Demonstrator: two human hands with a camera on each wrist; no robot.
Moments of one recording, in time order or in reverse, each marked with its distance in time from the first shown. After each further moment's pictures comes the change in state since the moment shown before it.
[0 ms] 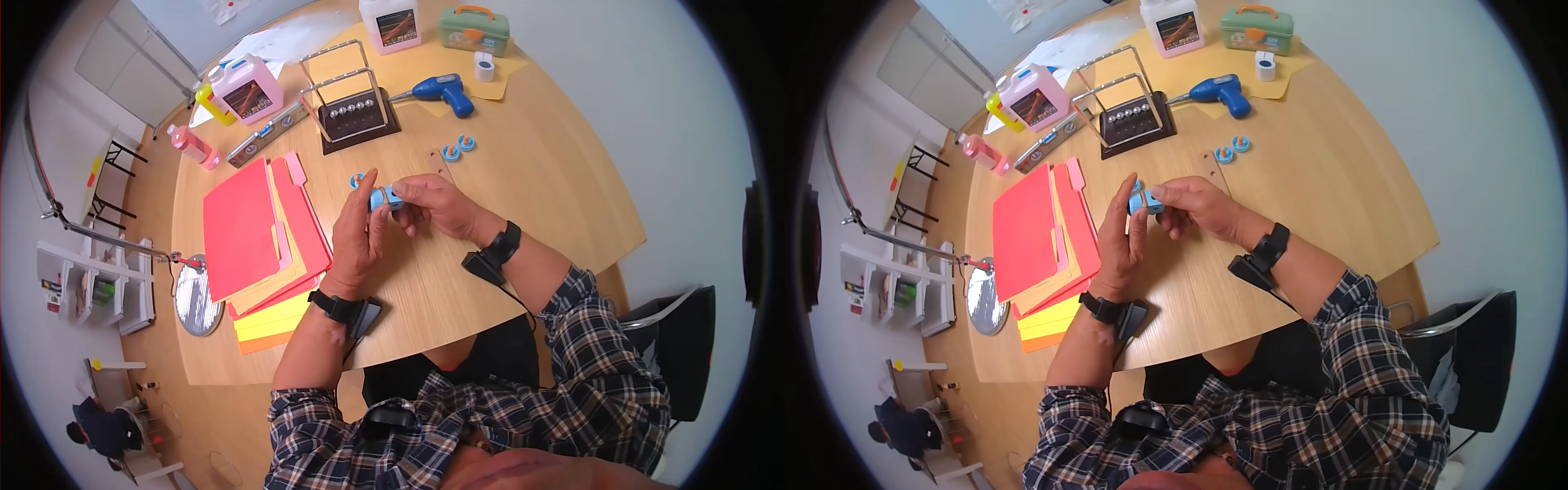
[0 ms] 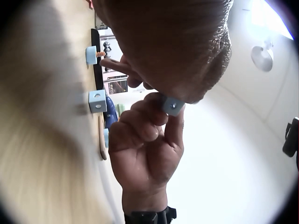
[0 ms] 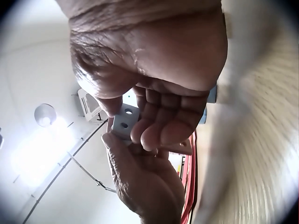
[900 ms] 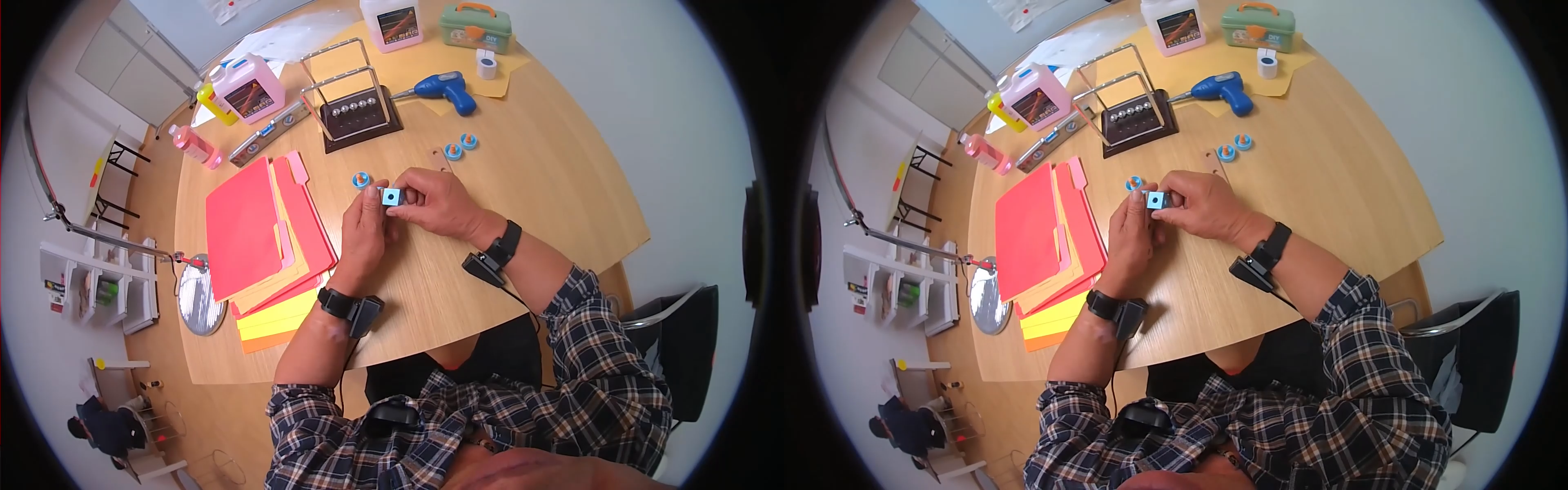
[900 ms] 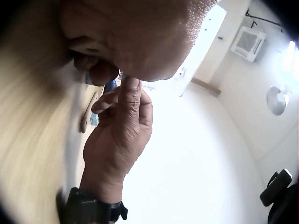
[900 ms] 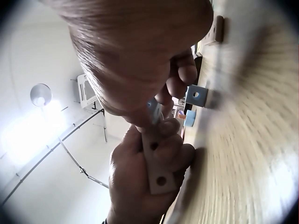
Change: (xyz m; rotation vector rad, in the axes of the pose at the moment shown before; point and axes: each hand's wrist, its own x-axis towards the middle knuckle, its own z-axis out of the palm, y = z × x) left_hand 0.002 -0.009 0.019 -0.675 -0.036 -0.696; right_hand -0.002 -0.003 0.007 -0.834 0.274 -0.399
